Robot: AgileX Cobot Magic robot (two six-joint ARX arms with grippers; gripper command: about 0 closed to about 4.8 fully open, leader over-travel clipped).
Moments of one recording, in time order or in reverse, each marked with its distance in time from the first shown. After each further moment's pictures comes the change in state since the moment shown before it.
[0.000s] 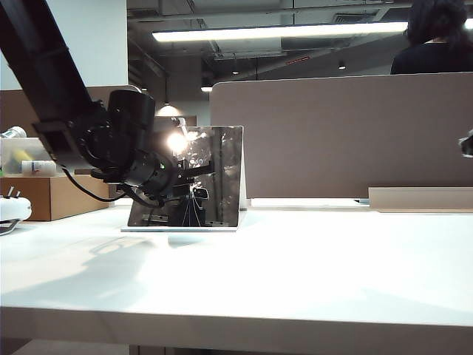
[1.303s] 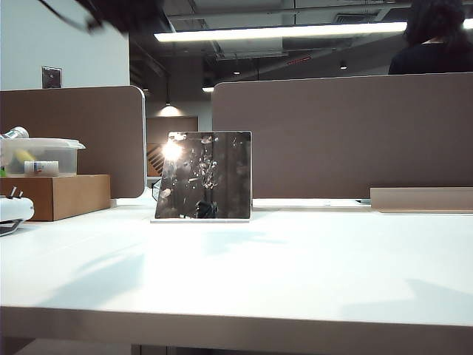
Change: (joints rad) left arm 0.018 -0.702 0.018 -0.547 0.182 0.023; right arm -0.276 -0.143 0.000 0.012 0.000 0.000
